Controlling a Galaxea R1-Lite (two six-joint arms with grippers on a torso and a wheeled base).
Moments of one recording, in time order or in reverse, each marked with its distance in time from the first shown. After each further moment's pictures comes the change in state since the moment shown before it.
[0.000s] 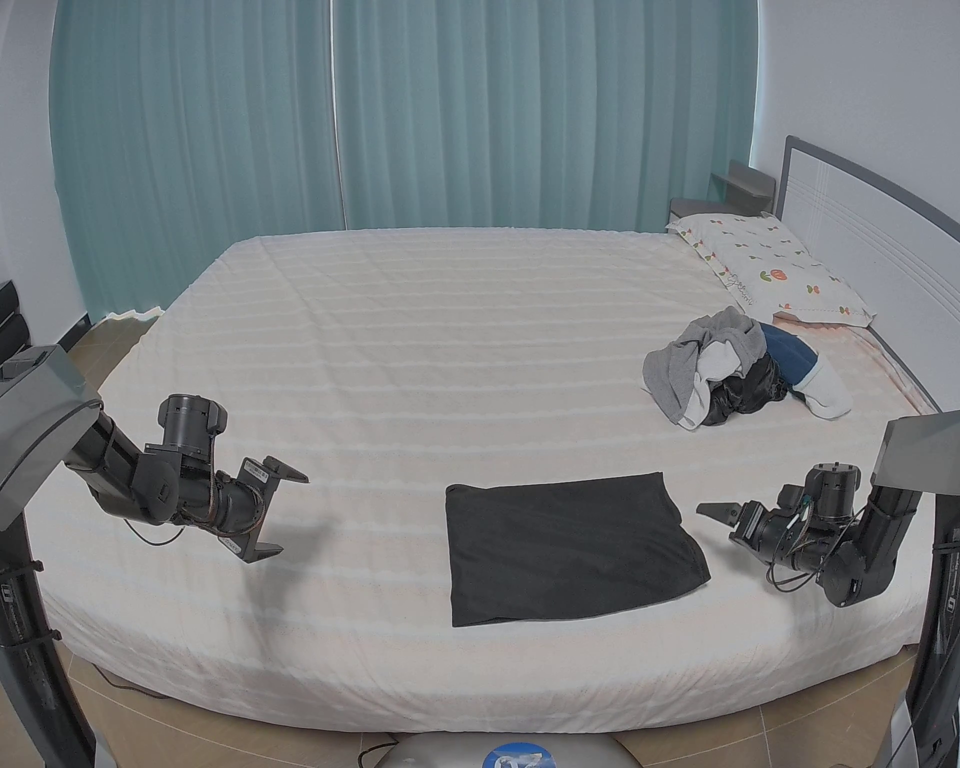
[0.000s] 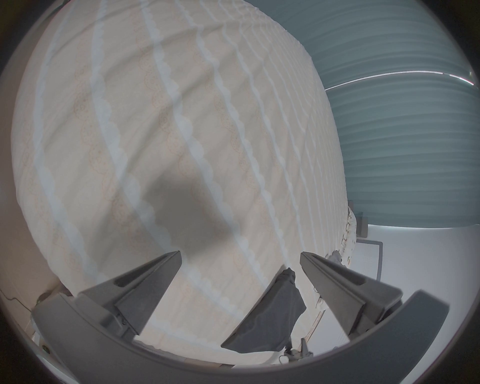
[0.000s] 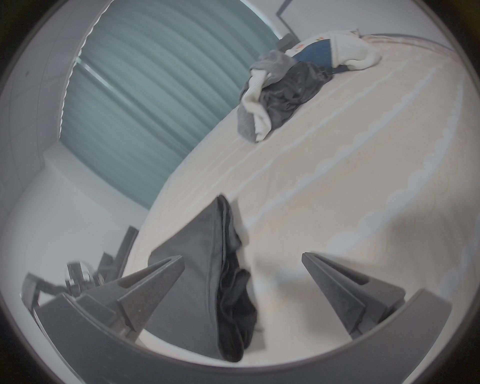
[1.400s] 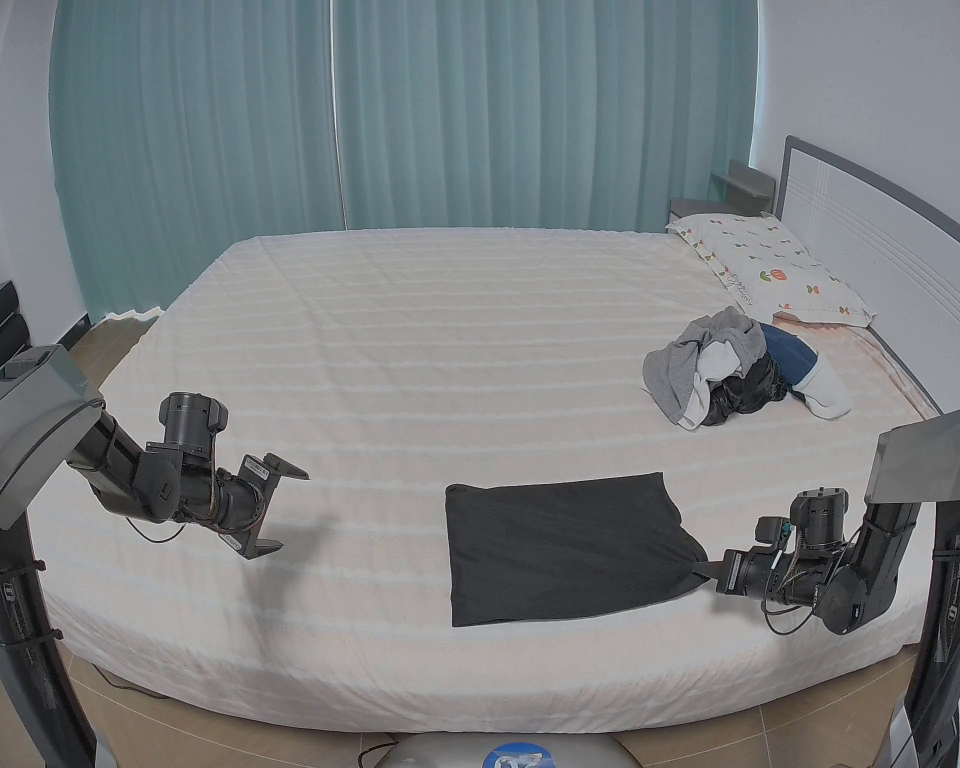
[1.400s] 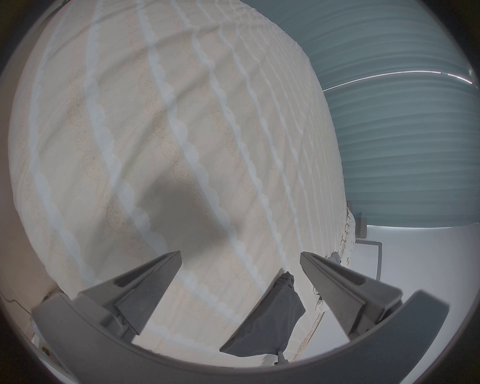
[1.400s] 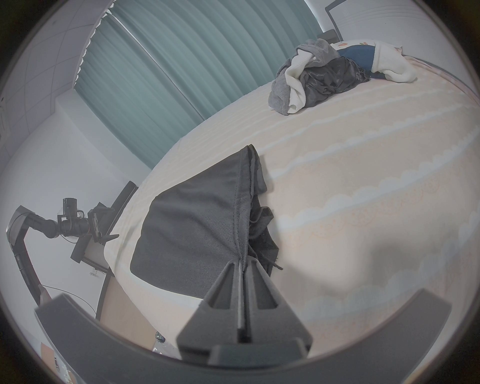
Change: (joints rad) left arm 0.020 0.013 -0.021 -0.007 0.005 0.006; right arm 0.125 -0.056 0.185 0.022 -0.009 -0.305
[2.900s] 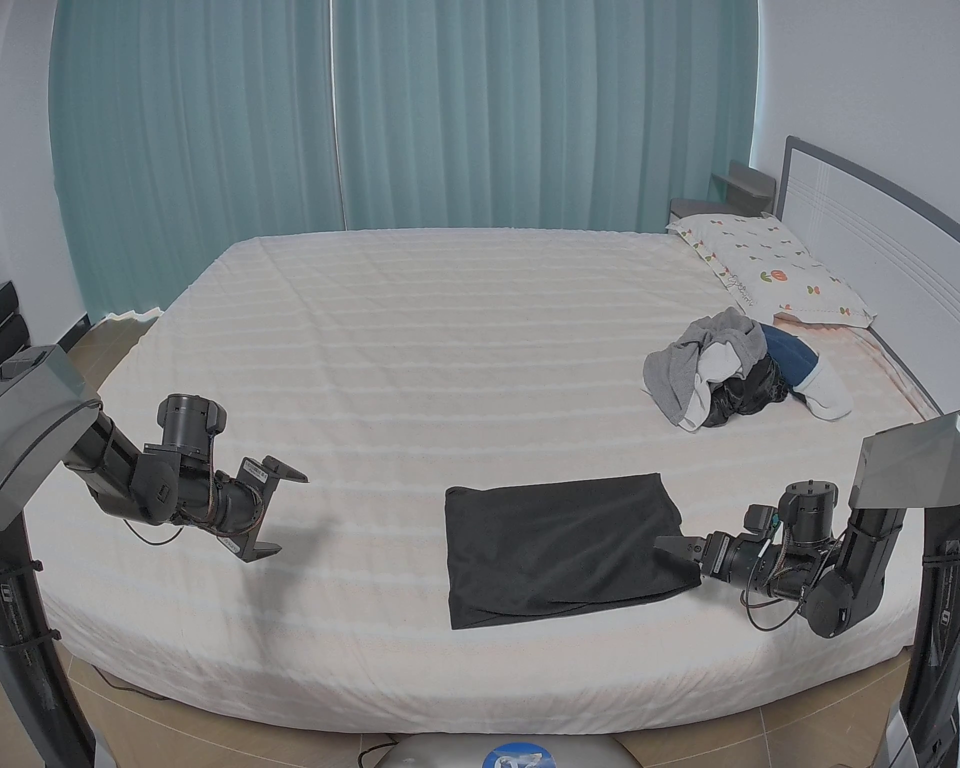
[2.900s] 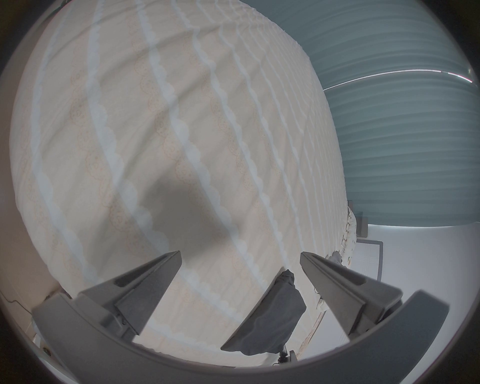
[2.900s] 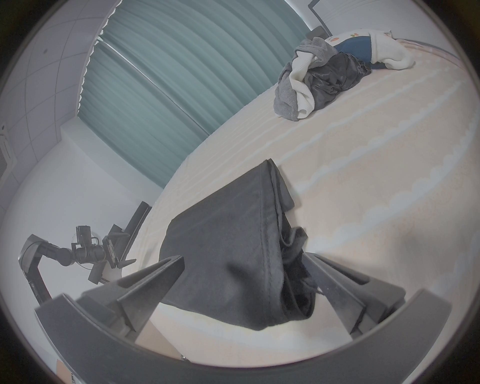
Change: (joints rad) left arm 0.000 -0.012 0.019 0.002 0.000 0.007; right arm 0.059 0.026 -0.027 -0.116 0.000 0.184
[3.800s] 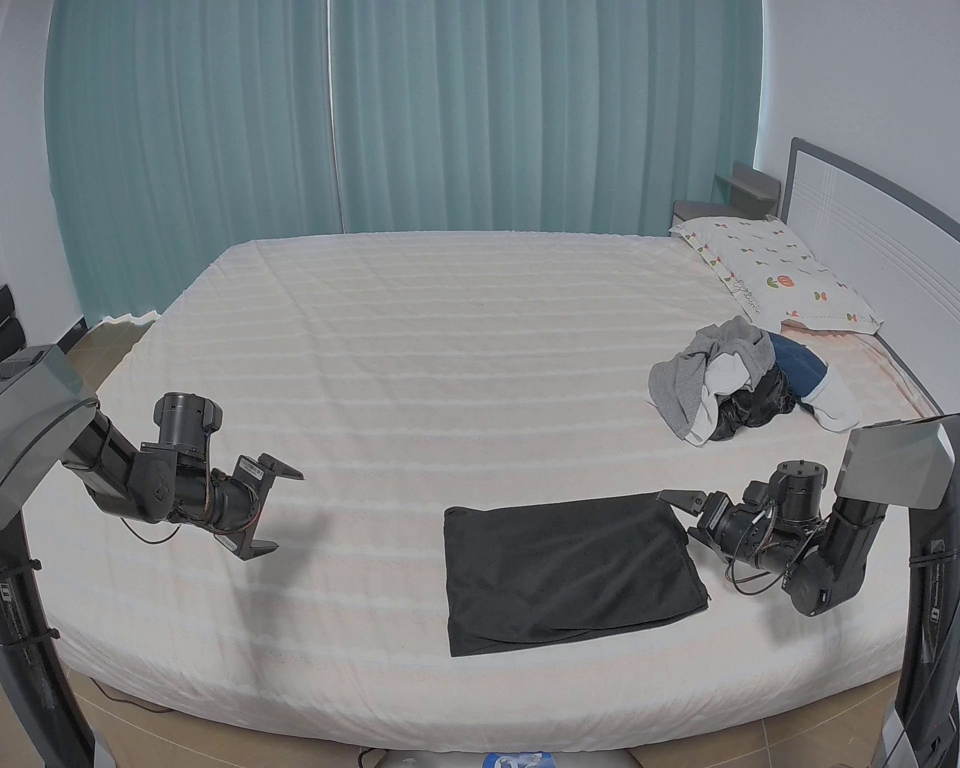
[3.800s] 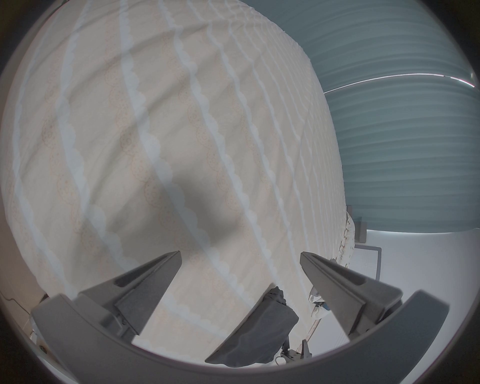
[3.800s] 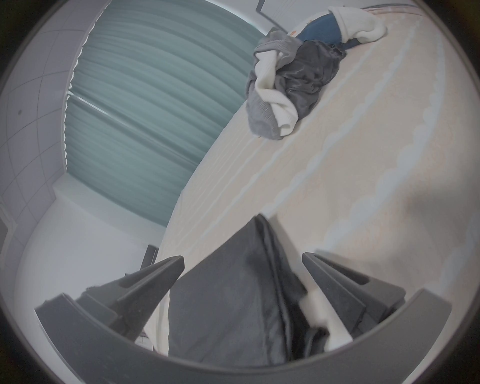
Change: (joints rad) left arm 0.010 -0.001 -0.003 0.000 -0.002 -0.011; right arm -0.027 0.058 -0.163 -0.010 -0.016 0.267
